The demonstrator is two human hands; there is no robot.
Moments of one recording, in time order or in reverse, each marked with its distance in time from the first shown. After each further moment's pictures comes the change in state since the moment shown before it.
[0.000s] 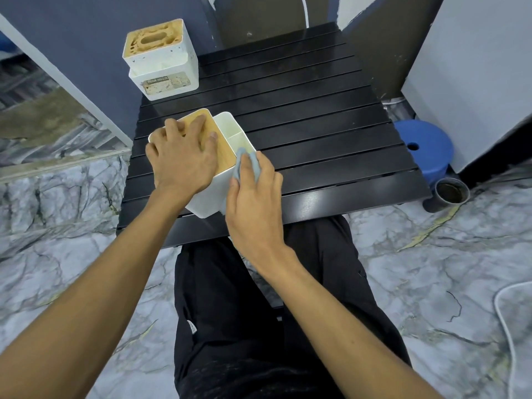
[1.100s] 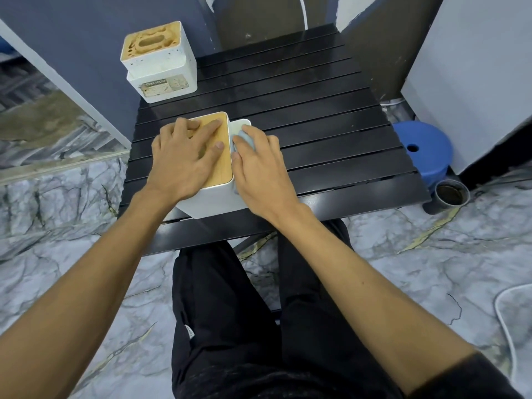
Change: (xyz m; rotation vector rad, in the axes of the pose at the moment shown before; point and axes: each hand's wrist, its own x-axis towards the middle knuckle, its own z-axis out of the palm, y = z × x) left_hand 0.011 -0.015 -0.002 -0.029 -0.086 0.262; right_hand 0.064 0.025 -0.005 -0.046 -0.123 -0.233
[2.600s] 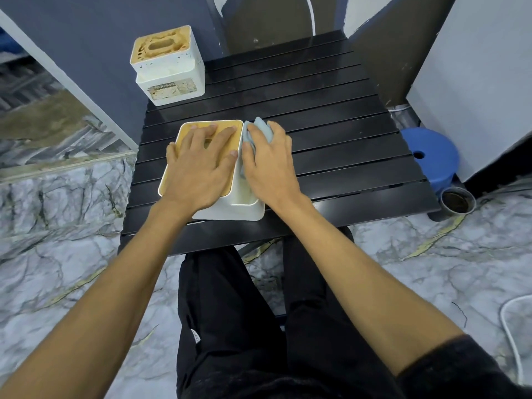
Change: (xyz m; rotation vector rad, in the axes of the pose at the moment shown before) left_hand -0.007 0.010 0.006 0.044 0.014 0.017; right_hand 0.026 0.002 0.006 0.133 0.020 0.172
